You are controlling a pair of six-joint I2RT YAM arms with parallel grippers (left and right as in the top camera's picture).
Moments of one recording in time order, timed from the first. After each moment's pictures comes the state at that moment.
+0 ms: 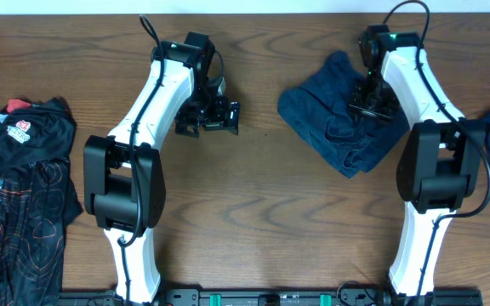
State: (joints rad) left arm -0.25 2.10 1.77 -1.29 0.28 -0.16; right arm 0.07 2.24 1.89 -1.31 0.10 0.54
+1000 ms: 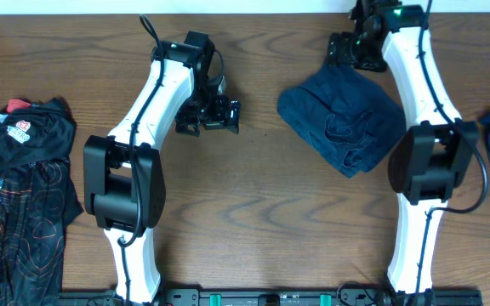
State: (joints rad) left arm -0.25 2.10 1.77 -1.27 0.28 -0.16; right arm 0.10 2.34 2.23 -1.08 -0.12 0.22
